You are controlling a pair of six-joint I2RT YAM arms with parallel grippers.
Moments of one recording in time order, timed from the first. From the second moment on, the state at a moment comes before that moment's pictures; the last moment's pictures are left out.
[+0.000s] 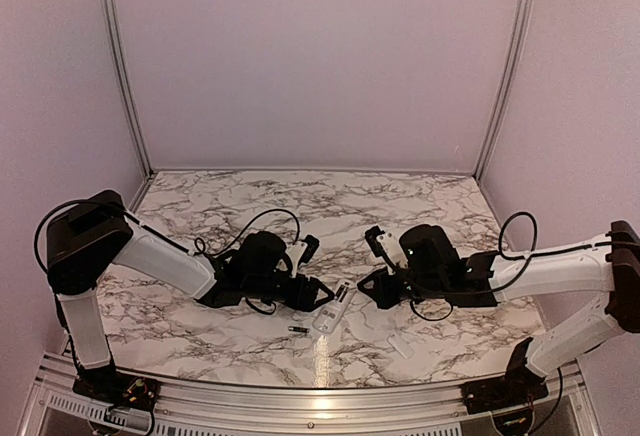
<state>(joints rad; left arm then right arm) -0.97 1.90 0.88 0.45 0.24 -0.53 0.91 1.35 0.64 0.03 -0.02 0.42</state>
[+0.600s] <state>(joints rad) -0.97 1.94 0.90 0.46 0.26 -0.53 0.91 1.38 0.62 0.07 -0.01 0.42</state>
